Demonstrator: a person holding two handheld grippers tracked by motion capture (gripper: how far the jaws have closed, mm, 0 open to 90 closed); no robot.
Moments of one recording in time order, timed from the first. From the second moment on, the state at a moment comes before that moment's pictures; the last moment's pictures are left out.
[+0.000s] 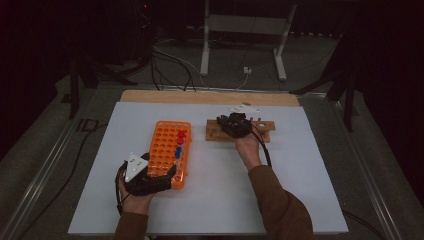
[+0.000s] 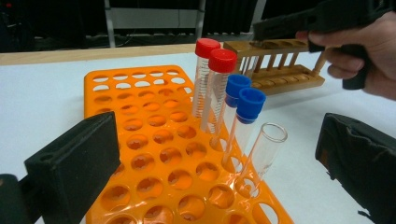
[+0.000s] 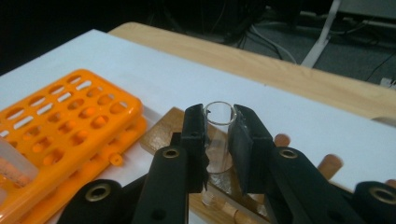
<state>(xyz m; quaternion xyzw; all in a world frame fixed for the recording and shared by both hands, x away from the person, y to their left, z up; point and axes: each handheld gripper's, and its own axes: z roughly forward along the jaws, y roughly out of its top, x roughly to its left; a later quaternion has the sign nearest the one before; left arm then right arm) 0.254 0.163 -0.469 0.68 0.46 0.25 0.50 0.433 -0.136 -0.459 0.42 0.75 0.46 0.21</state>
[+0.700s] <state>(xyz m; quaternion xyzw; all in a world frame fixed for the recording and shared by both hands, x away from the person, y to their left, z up) 0.244 0.146 -0.446 0.68 0.43 0.28 0.53 0.388 -0.187 -0.405 0.39 0.73 0.52 0.20</state>
